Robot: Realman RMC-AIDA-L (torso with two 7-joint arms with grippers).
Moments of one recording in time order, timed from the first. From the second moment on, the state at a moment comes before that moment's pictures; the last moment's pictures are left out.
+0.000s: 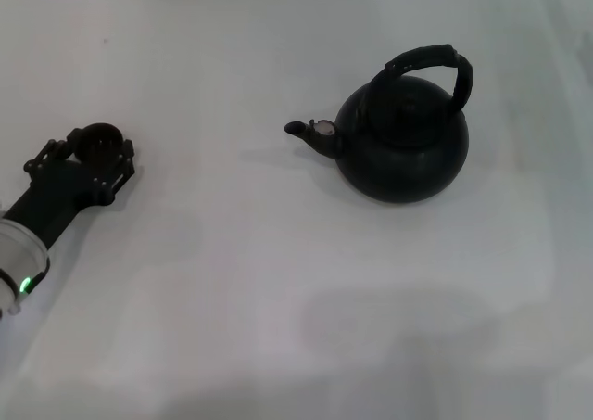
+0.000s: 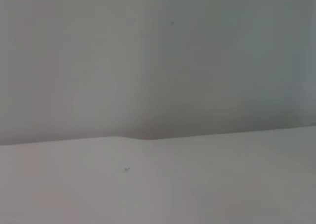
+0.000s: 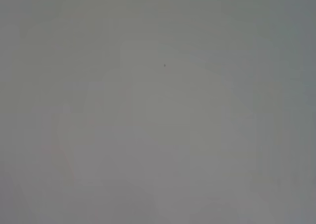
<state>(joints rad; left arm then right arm) -0.37 -2.08 -0.34 -0.10 -1.02 -1.03 2.82 0.52 2.02 -1.05 -0.04 -0.29 -0.95 0.41</state>
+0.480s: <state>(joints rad) -0.42 -2.08 -0.34 -0.15 -0.81 -1.06 2.82 0.52 2.02 -1.05 -0.04 -0.29 -0.95 0.41</state>
